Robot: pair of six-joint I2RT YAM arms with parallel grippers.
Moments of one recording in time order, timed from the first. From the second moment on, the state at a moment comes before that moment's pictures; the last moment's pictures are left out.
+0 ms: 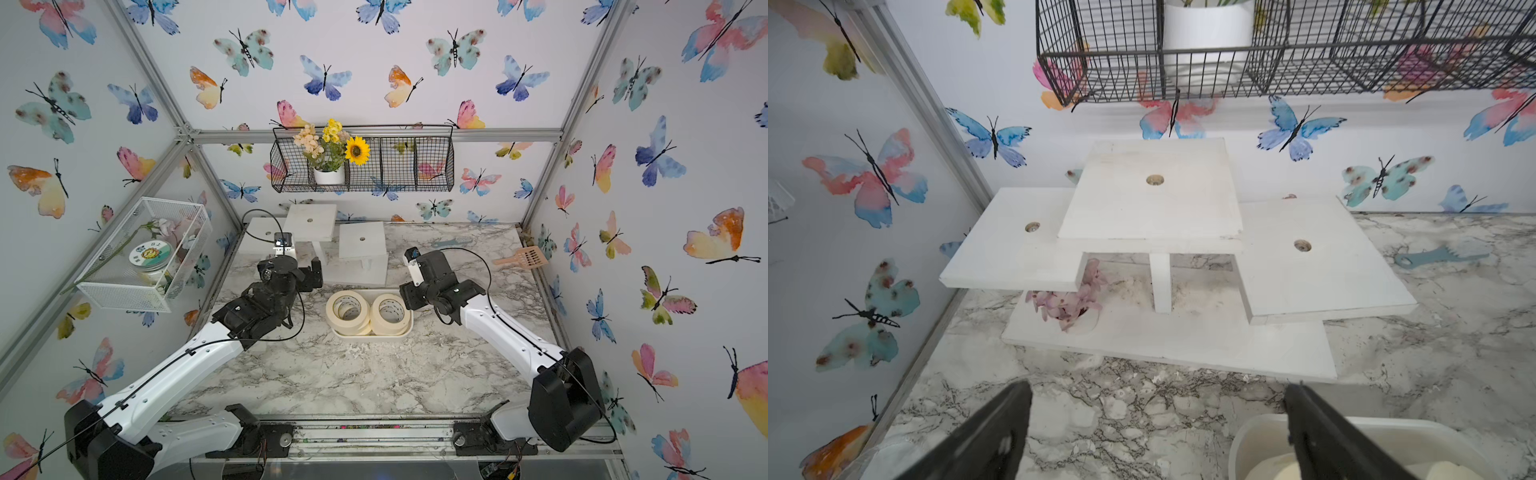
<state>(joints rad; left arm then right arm) -0.62 1.15 1.02 -0.32 -0.60 -0.25 0.58 1.41 1.10 -0.51 -0.04 0.06</state>
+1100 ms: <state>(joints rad) -0.62 1.17 0.99 -0.33 -0.51 -0.36 0.55 1.81 1.26 -0.58 -0.22 -0.01</state>
